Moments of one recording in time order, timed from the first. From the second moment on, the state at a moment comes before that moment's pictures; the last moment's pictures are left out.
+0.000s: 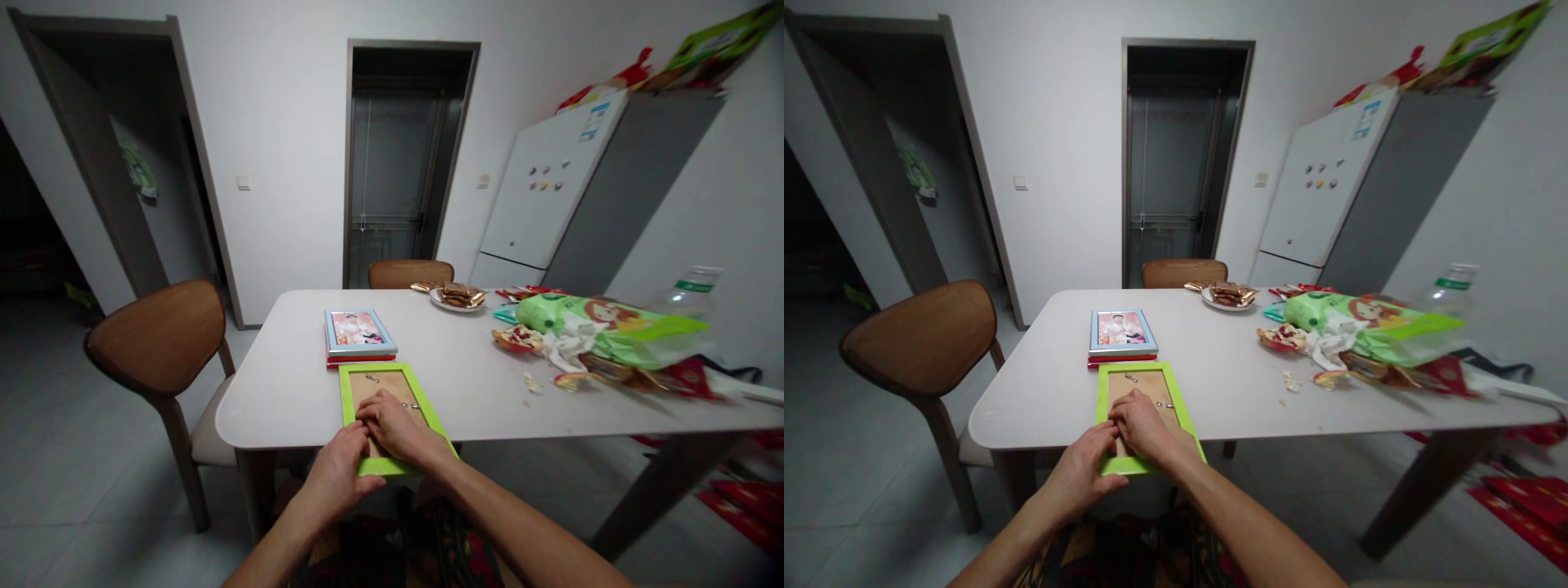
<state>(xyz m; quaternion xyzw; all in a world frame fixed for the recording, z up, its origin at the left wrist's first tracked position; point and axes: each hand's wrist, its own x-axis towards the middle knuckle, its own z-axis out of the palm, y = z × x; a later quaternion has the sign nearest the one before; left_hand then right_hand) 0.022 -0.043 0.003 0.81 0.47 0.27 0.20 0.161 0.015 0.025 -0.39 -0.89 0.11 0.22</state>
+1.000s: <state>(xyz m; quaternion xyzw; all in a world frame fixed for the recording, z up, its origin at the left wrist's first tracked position) 0.026 -0.047 0.002 0.79 0.51 0.27 0.20 0.160 0.113 0.007 -0.69 -0.70 0.09 0.20</state>
